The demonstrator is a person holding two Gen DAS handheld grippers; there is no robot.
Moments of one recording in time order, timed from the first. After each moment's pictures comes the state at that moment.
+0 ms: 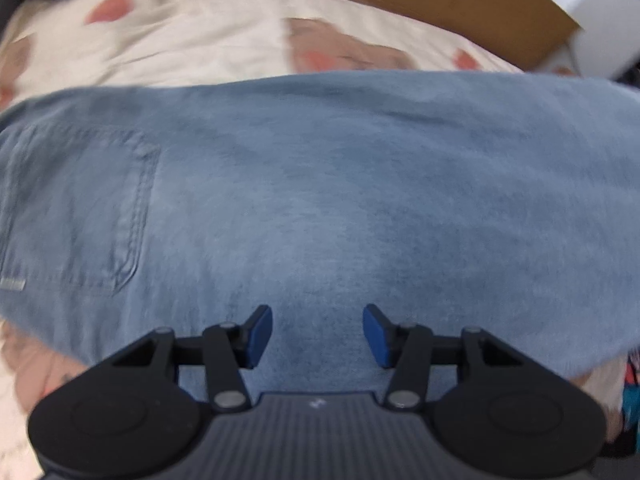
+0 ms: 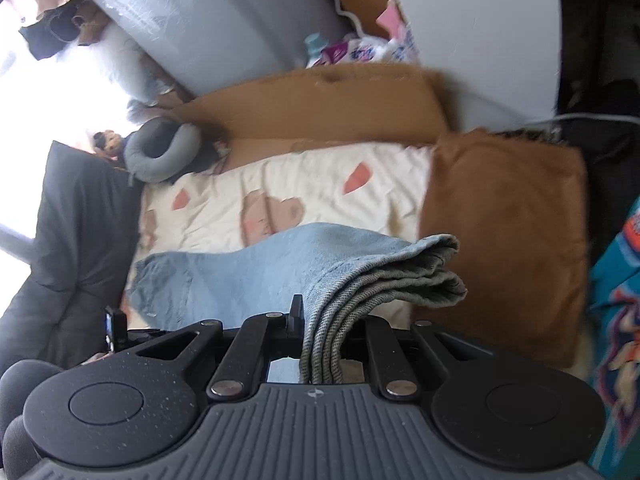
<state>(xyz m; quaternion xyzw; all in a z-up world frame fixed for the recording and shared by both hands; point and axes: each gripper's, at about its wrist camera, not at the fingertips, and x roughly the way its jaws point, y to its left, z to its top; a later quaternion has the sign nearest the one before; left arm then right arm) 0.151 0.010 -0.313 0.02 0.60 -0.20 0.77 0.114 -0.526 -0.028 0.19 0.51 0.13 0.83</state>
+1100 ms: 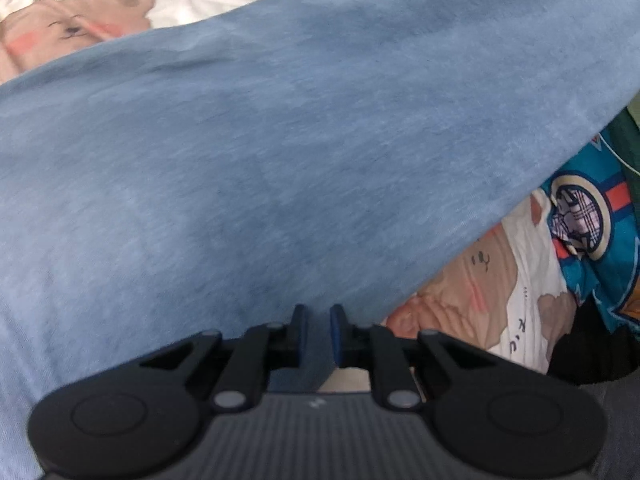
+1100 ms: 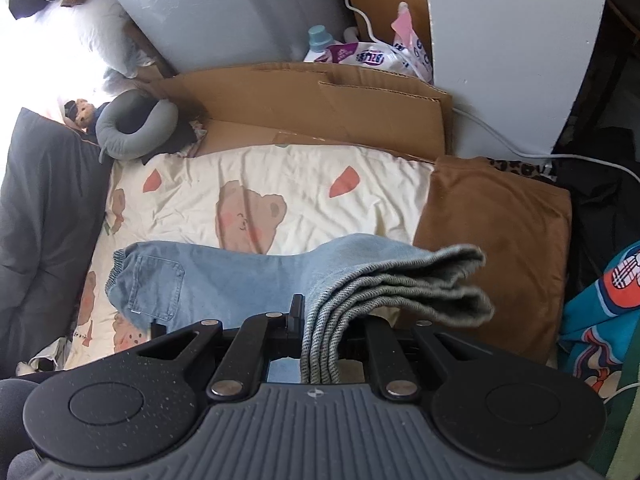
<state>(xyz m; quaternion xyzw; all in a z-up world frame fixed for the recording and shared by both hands) 0.105 -0.037 -0.389 0.06 0.59 -0.45 0.67 0.159 -0.466 0.002 0.12 0.55 0.11 0.82</state>
